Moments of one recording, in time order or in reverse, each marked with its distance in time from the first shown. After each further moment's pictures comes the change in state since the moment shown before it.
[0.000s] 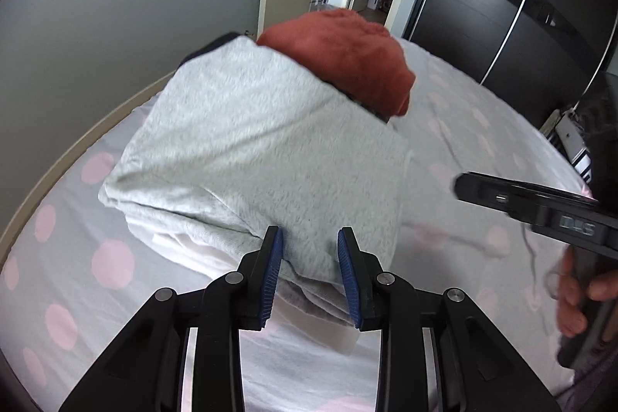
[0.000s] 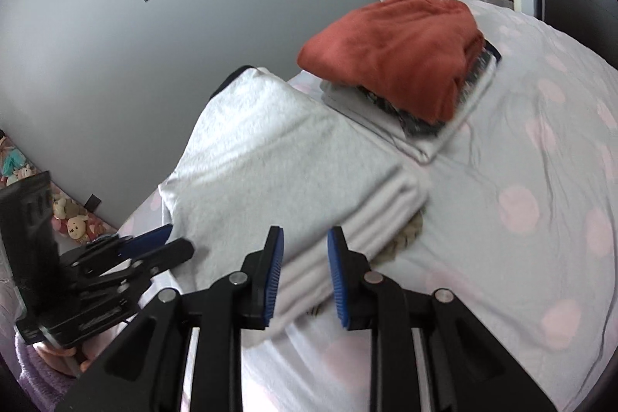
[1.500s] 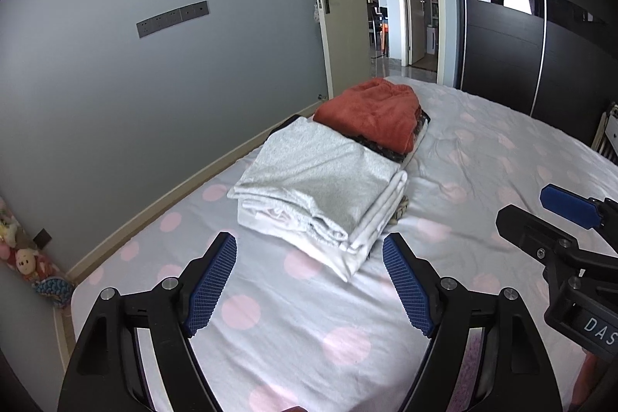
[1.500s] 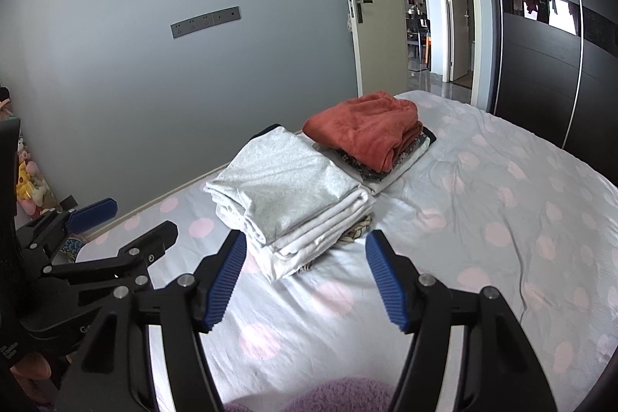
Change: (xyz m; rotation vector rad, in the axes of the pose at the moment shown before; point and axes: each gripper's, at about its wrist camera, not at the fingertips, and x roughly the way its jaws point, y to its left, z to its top) left arm -0.200 -0.110 -0.084 0.040 -0.245 0.359; right arm -0.193 0.089 -0.116 -0.152 -0.296 -0.189
